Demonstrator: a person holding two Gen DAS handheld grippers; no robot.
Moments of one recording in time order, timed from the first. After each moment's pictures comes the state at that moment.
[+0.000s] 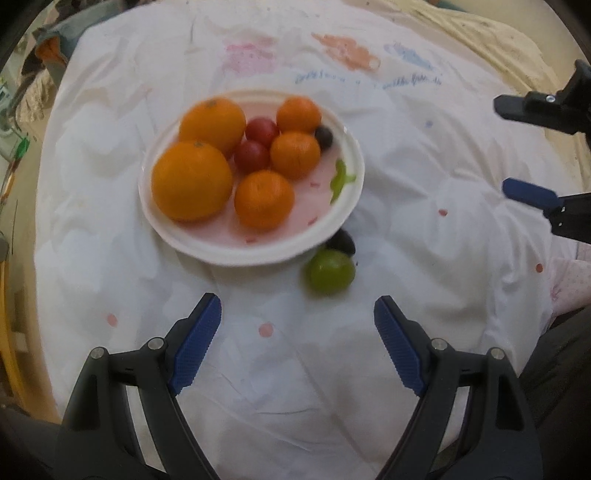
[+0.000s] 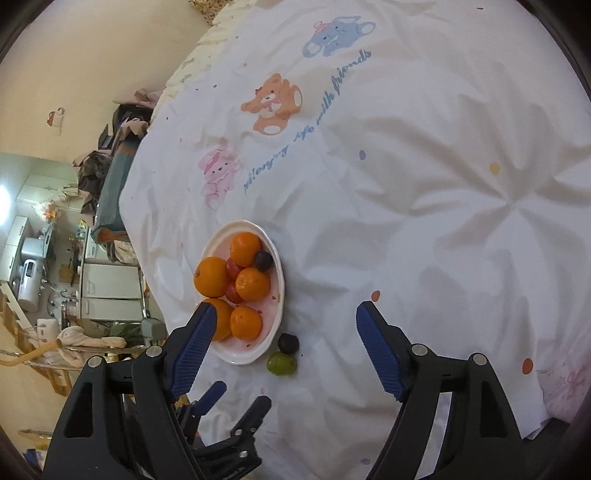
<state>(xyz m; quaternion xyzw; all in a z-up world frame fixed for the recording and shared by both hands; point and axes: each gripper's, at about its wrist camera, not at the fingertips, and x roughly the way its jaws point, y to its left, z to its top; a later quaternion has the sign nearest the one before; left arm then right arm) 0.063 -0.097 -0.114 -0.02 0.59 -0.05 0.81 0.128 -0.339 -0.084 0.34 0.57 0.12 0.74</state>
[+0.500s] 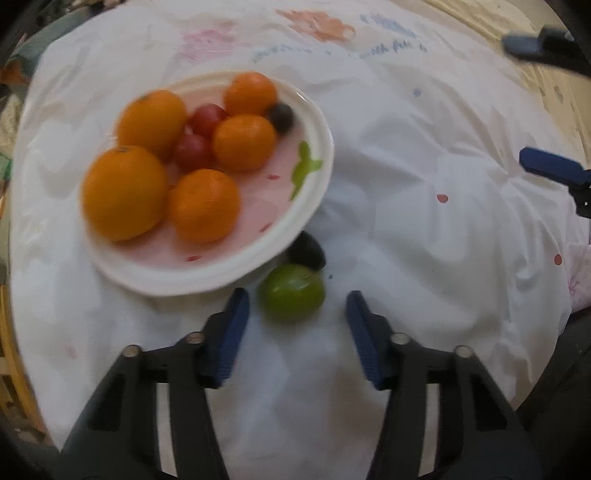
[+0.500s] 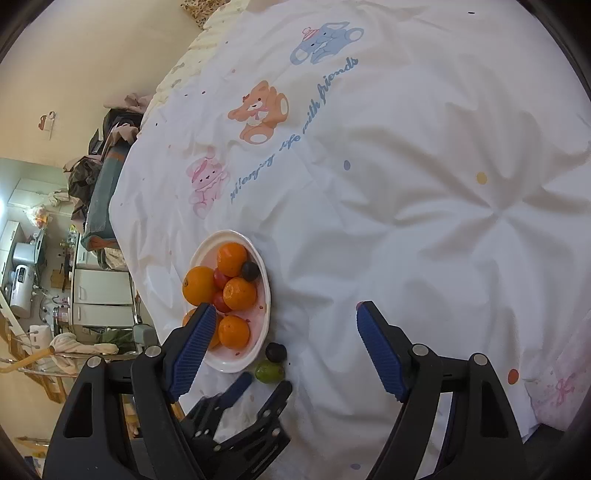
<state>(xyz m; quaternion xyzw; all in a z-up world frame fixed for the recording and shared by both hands) 0.087 -0.131 -0.147 0.02 0.61 -0.08 0.79 0.132 -0.347 -0.084 0.34 0.57 0.11 0.74</state>
